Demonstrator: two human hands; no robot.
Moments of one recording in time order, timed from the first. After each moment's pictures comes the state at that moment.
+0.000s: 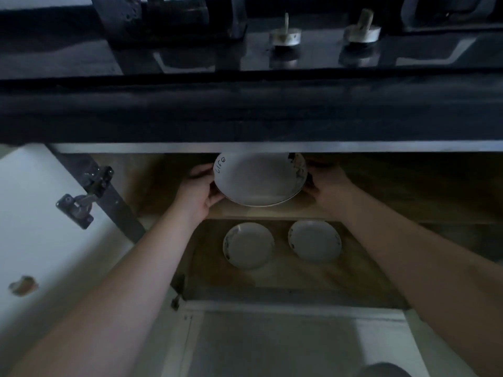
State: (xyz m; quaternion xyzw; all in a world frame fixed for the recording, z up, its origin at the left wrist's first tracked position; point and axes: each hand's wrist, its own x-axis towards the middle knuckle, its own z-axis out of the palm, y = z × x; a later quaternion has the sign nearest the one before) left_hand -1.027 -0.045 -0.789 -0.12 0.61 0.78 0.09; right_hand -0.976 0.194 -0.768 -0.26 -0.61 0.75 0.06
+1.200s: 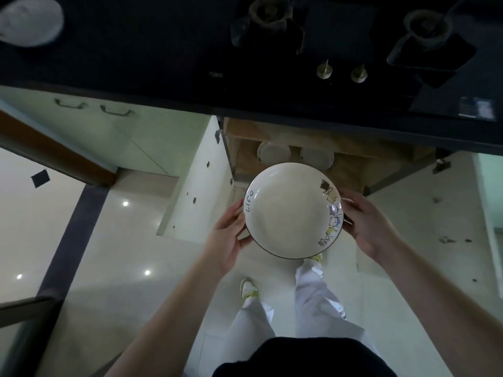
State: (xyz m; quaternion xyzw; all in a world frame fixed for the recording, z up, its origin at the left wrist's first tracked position) left_hand -0.623 -0.189 -0.506 -0.24 0.49 0.80 0.25; right_hand -0.617 0.084 -0.467 -0.33 -0.62 0.71 -0.12
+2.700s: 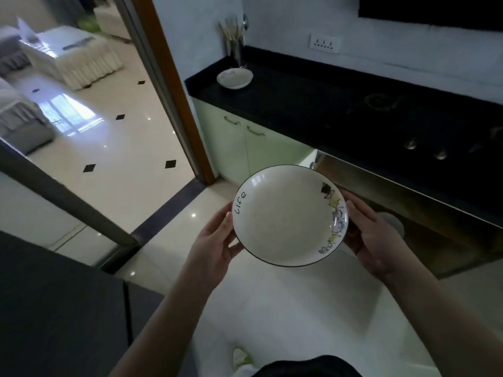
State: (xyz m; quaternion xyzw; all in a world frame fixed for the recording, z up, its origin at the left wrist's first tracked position) left_hand -0.381 -0.298 -0.329 -0.22 0.47 0.85 -0.03; right_hand -0.485 -0.040 -0.307 -0.08 -0.57 0.78 -0.23
